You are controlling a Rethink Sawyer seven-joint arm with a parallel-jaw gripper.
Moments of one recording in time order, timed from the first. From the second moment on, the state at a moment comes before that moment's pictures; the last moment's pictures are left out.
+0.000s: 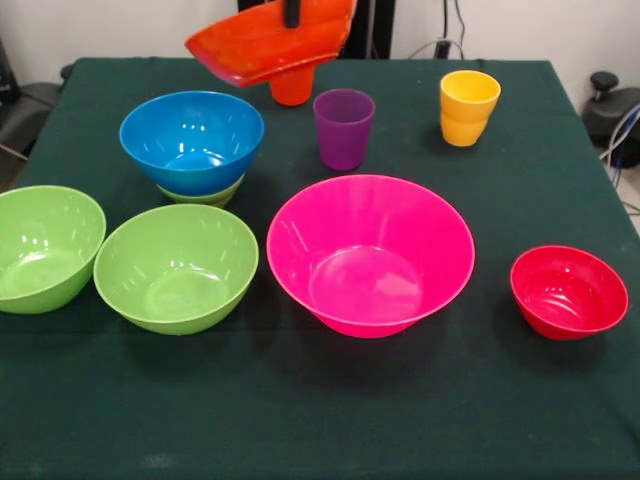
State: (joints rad) arm -0.56 -1.01 0.30 1.86 -0.24 0.55 2.85
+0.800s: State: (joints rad) arm -0.69 -1.04 0.39 1.87 -0.27 0.57 2.66
